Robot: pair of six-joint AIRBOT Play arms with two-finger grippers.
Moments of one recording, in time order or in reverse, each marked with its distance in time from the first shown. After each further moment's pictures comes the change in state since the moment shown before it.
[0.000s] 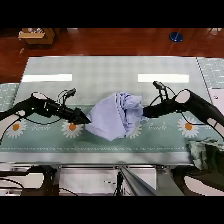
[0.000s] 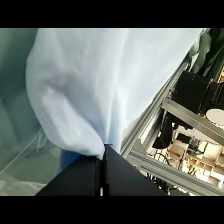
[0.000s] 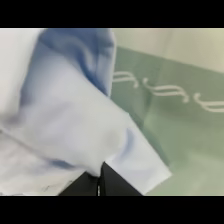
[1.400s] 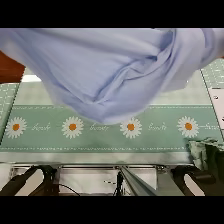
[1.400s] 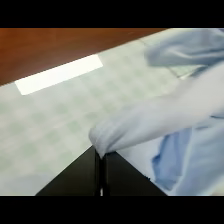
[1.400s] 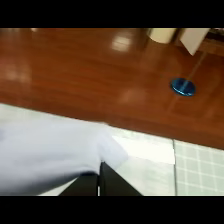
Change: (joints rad) left arm 0.345 0.564 1.055 0.090 -0.219 -0.363; right arm -0.104 0.545 0.716 -0.613 0.234 0.152
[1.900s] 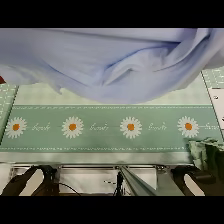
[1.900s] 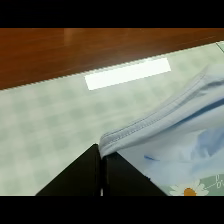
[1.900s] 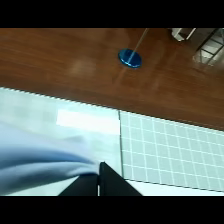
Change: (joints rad) left arm 0.016 0.077 0.016 0.258 0.018 -0.061; right arm 0.001 0.000 0.053 -0.227 0.116 0.011
